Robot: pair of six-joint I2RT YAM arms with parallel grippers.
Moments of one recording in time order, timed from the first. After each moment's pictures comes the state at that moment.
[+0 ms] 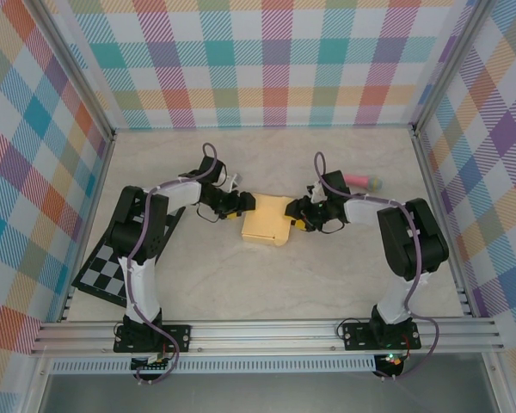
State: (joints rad) left arm -0.33 2.02 1.30 -0.44 0.63 -0.37; right arm 0.34 1.81 0.95 -0.14 -0.71 0.80
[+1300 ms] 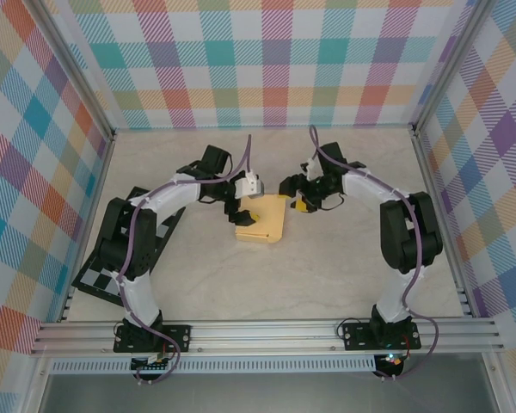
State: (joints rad) left arm -0.41 1.86 1.34 -0.50 0.70 1.01; right arm 0.34 1.88 1.33 -0.55 -0.74 0.60
